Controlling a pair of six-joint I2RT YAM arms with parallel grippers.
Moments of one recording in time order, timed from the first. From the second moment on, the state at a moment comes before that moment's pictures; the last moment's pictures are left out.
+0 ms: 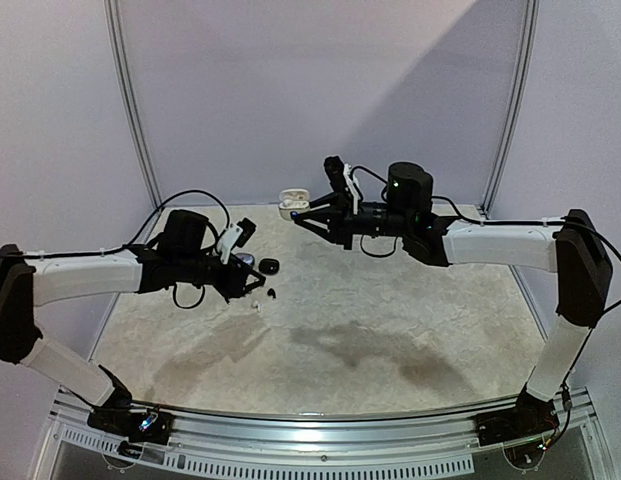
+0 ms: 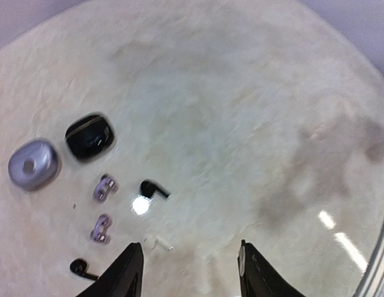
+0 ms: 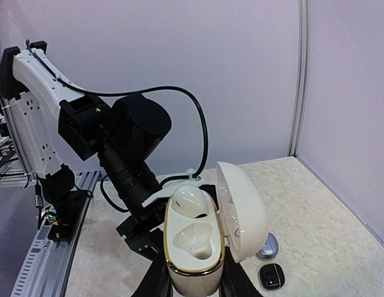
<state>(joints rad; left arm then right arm) -0.55 1.42 0.80 -0.05 0.32 0.02 0.76 1.78 1.27 0.50 -0.68 0.04</state>
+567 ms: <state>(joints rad) -0.62 1.76 1.05 -0.38 -0.07 -0.12 0.66 1.73 1.15 0.49 -0.67 0.02</state>
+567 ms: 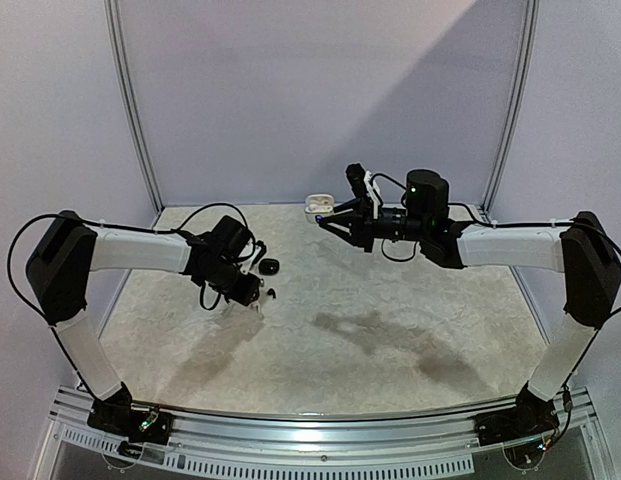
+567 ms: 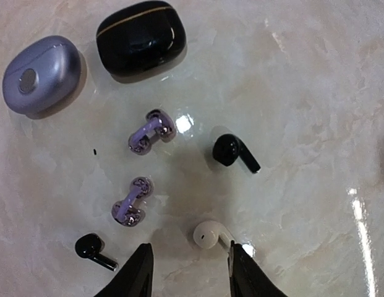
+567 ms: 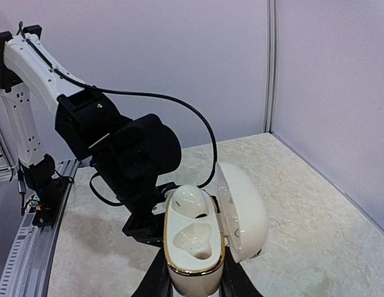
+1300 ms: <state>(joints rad) -0.63 1.86 1.09 -0.38 -0.04 -0.23 0.63 1.73 1.15 0.49 -0.69 0.02</state>
